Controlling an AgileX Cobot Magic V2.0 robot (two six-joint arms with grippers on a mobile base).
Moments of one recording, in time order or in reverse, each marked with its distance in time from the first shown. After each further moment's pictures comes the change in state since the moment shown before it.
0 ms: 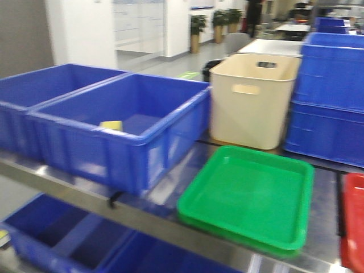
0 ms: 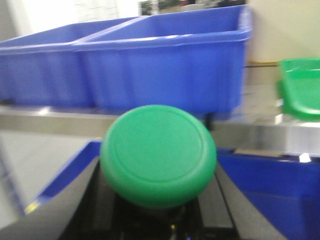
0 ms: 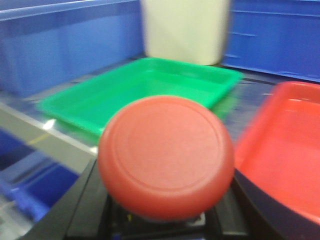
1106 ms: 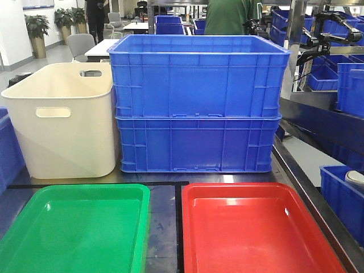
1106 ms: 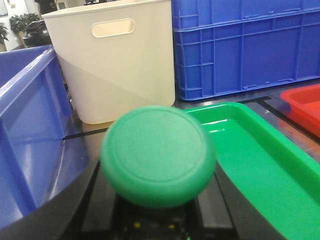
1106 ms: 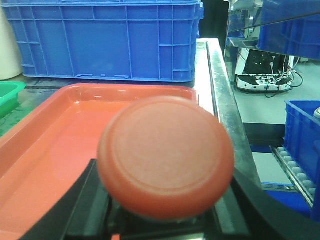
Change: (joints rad) left arm 0.000 0.000 0.000 0.000 0.000 0.000; right arm 0.000 0.000 0.000 0.000 0.000 0.000
